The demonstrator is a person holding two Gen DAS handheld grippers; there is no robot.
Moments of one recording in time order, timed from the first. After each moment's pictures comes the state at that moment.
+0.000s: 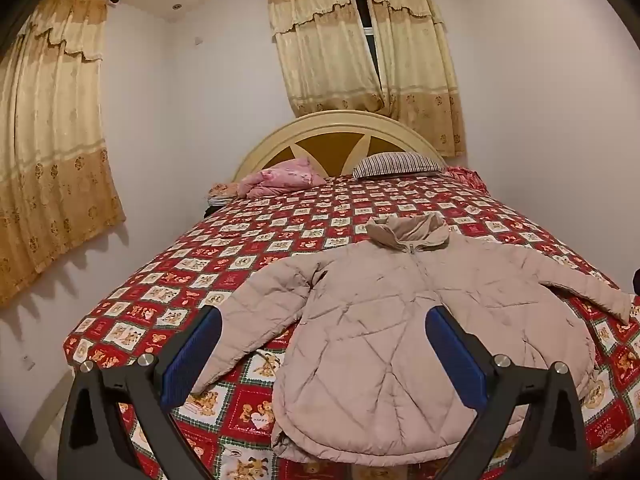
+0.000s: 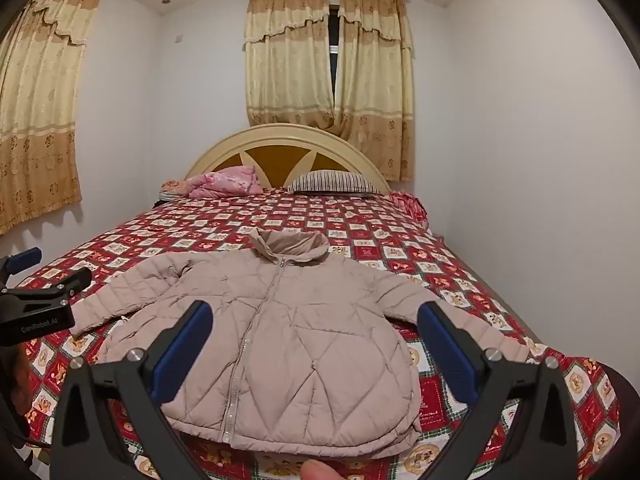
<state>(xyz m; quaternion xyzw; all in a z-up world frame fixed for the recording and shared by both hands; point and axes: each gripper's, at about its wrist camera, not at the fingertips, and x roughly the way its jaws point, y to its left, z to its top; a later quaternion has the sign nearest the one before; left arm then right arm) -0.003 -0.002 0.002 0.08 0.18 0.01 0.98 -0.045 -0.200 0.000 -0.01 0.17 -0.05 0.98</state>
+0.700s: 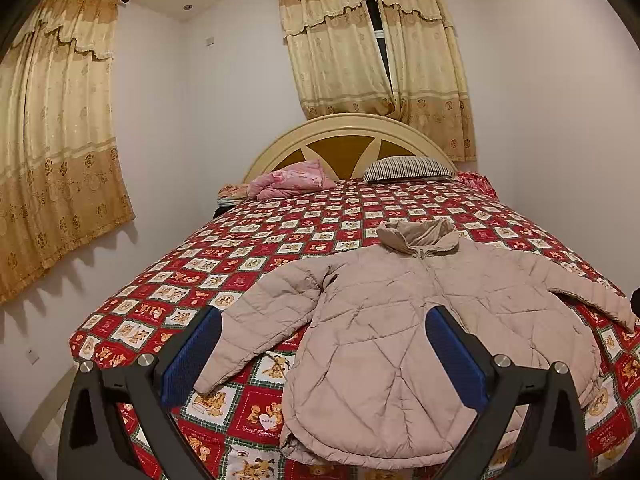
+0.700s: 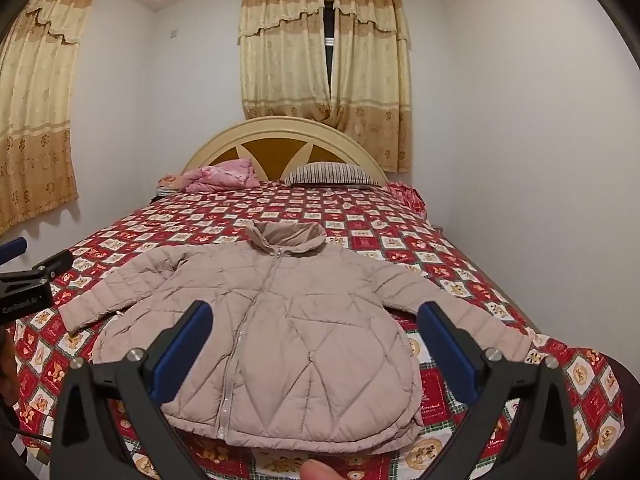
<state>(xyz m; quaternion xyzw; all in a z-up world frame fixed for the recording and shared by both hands) 0.003 0.007 0.004 0.06 0.18 0.01 0.98 -0.039 -0.208 -0.016 0.00 0.18 -0.06 0.98</state>
